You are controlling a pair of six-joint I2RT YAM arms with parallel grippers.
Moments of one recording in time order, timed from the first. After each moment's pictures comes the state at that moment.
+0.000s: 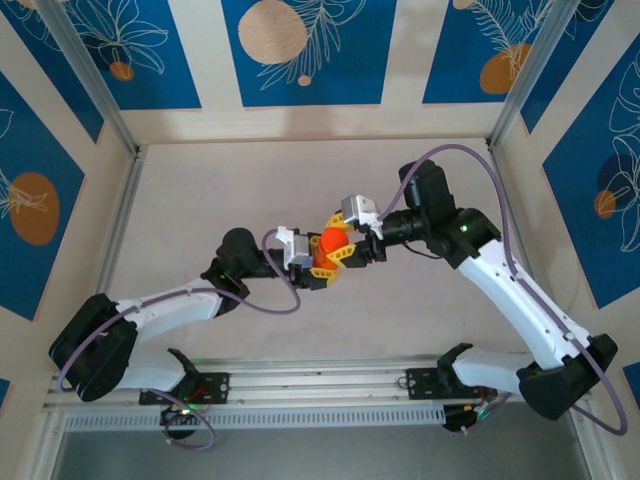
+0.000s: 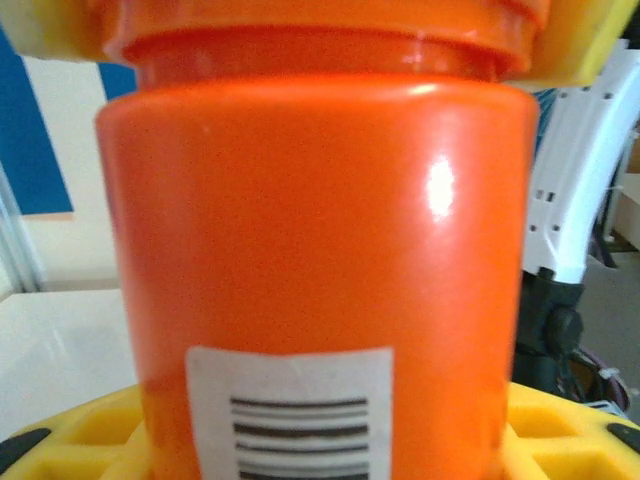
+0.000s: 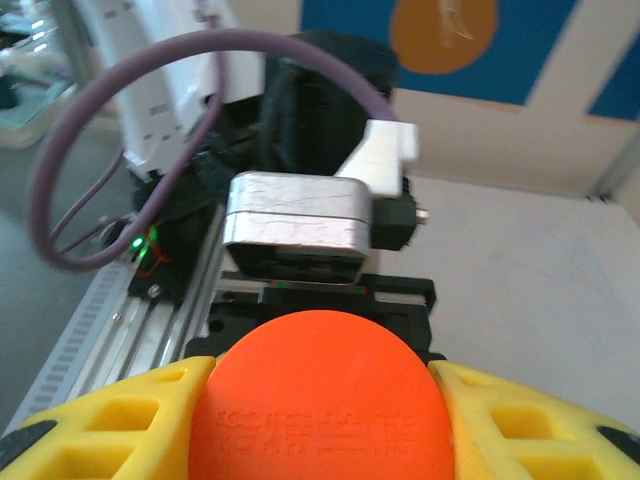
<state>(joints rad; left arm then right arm) -0.74 1.31 0.62 0.79 0.81 0.02 0.56 1.19 1.31 -0.76 -0.96 -0.71</state>
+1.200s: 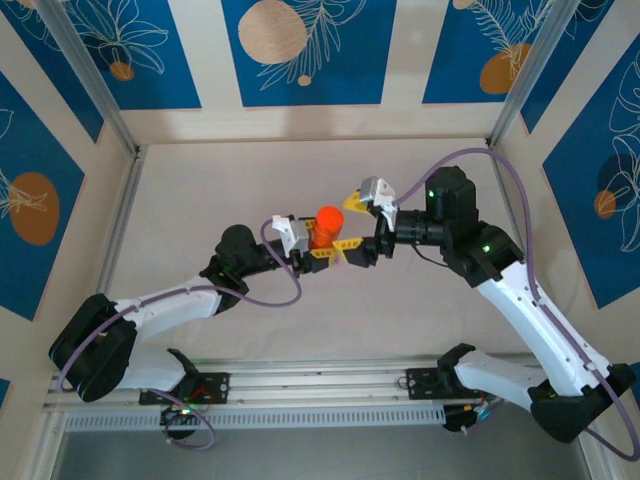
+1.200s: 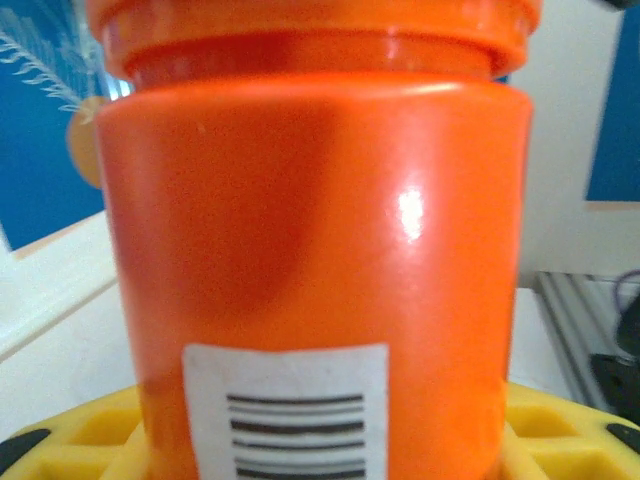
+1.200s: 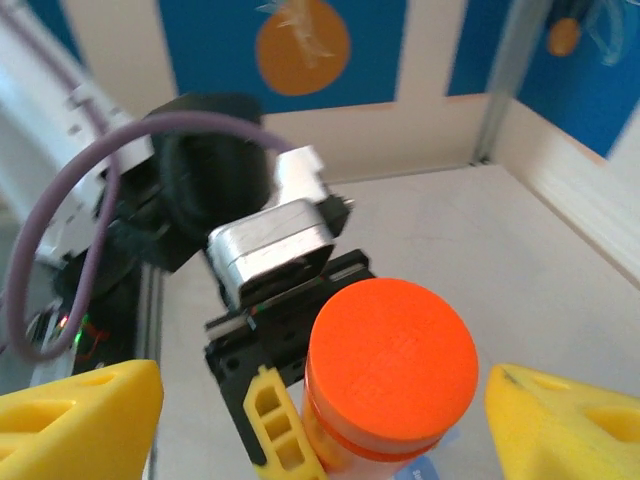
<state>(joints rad) -0.73 1.31 0.63 0.77 0.54 0.03 0.58 1.03 1.23 -0.54 -0.64 -0.21</state>
